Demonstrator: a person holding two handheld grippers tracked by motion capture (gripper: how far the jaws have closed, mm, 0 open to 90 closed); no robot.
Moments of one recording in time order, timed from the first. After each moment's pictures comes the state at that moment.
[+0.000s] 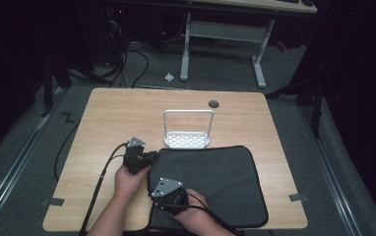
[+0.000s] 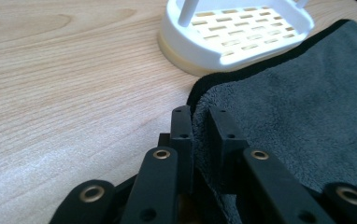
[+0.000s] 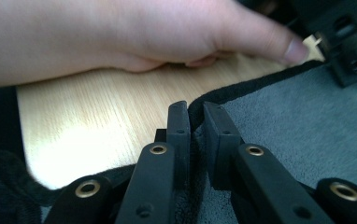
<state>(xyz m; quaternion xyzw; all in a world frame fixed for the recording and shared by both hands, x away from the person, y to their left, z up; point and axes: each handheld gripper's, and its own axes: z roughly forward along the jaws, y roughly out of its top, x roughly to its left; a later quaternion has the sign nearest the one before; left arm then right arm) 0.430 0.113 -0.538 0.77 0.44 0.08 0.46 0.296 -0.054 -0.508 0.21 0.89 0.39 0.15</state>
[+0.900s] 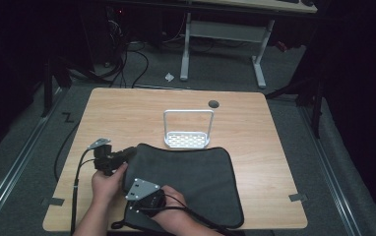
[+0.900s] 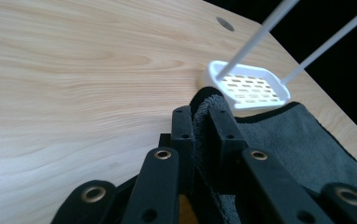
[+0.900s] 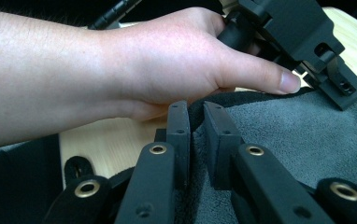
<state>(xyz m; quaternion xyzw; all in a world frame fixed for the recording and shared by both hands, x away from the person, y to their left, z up) 0.406 0.203 -0.515 0.66 0.52 0.06 0.54 0.285 0.010 -0.478 0.16 0.87 0.44 0.17</state>
